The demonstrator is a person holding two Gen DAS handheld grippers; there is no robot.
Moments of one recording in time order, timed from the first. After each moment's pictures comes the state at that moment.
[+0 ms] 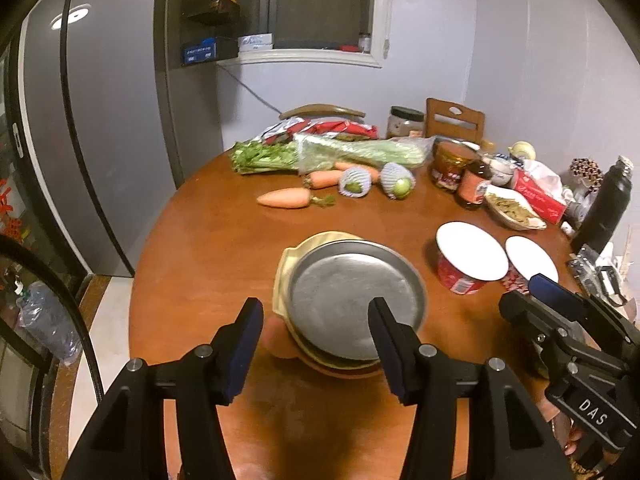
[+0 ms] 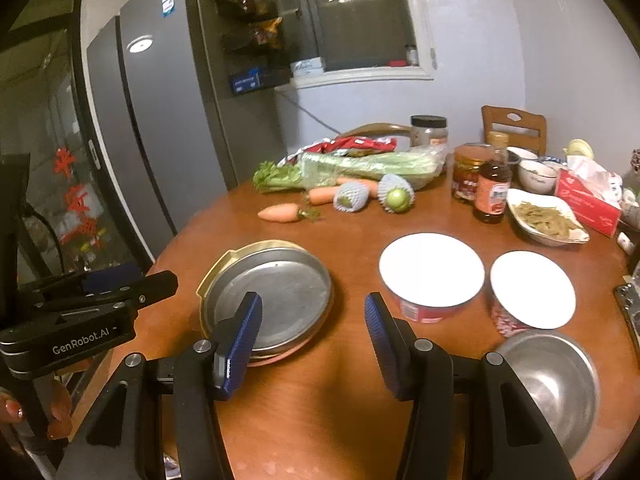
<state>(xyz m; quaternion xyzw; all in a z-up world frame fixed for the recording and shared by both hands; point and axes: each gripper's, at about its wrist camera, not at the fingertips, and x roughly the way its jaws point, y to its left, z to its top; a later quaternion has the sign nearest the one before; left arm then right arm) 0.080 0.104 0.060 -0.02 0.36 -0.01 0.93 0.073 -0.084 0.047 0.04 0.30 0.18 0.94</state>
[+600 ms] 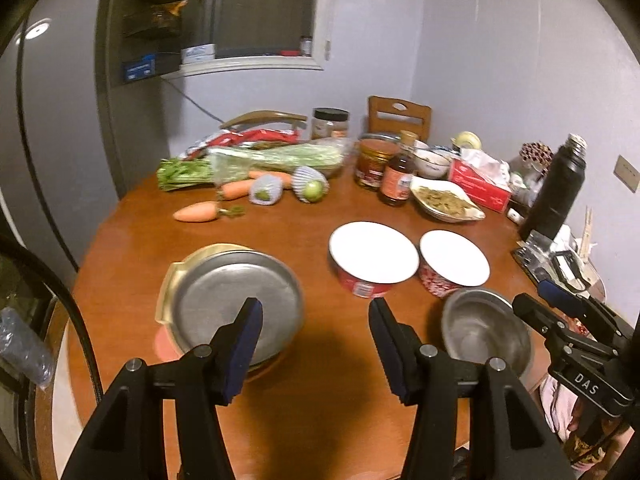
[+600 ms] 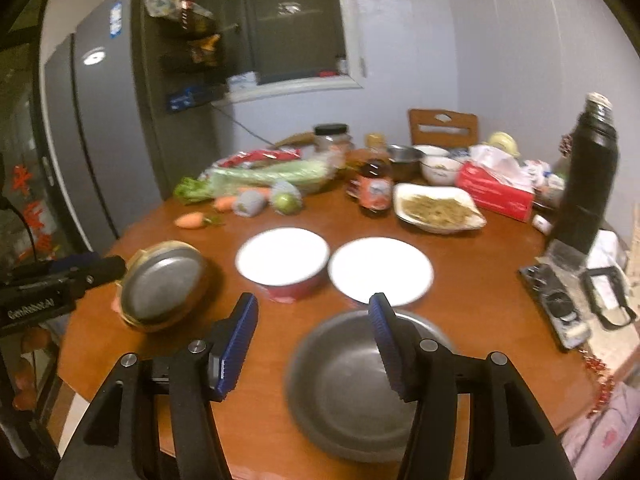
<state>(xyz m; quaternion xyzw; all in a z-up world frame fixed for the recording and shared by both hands) 0.079 0.007 0.068 -0.01 0.35 -0.10 0.93 0.040 -0.212 0.048 0.03 0.30 0.08 0.95</state>
